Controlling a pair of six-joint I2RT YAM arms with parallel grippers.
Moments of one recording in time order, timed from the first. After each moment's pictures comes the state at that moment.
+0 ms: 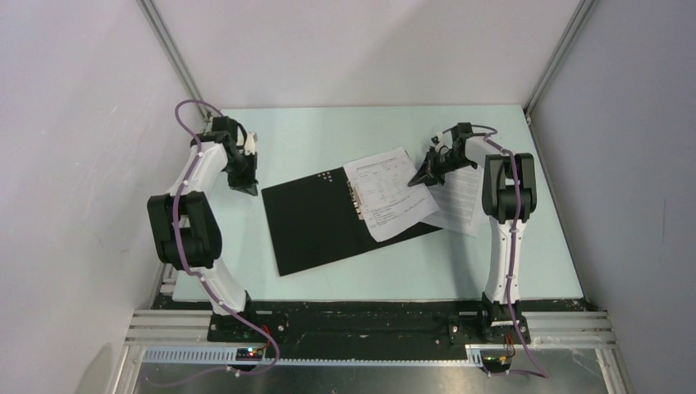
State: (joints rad) left arm 0.08 1.76 1.43 -0.94 0.15 0.04; right arm 0.05 2.33 1.73 -0.74 -0.91 0.35
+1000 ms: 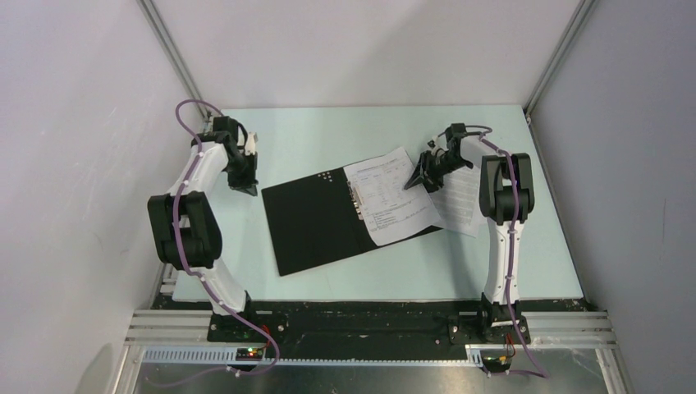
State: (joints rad) left arm 0.08 1.76 1.43 -0.94 0.13 0.04; right arm 0.09 2.33 1.73 -0.81 -0.80 0.35
